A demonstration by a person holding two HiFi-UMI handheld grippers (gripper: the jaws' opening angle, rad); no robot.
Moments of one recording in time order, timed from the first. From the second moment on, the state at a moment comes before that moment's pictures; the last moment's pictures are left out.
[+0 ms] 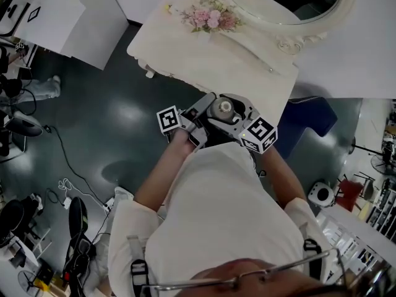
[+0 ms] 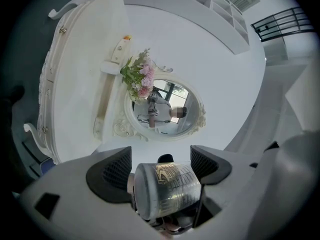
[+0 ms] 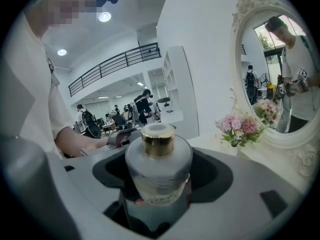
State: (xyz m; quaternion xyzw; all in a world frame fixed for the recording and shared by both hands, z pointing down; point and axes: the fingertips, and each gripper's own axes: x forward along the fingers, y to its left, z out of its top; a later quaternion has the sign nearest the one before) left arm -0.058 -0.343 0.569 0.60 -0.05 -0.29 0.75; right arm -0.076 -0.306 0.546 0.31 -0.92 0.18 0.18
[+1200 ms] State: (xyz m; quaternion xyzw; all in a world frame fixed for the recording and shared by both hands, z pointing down) left arm -0.051 -0.427 0.650 0.59 -0.18 -0.25 0.75; right arm 0.023 -0.473 0.713 0.36 -0.88 0.21 0.22
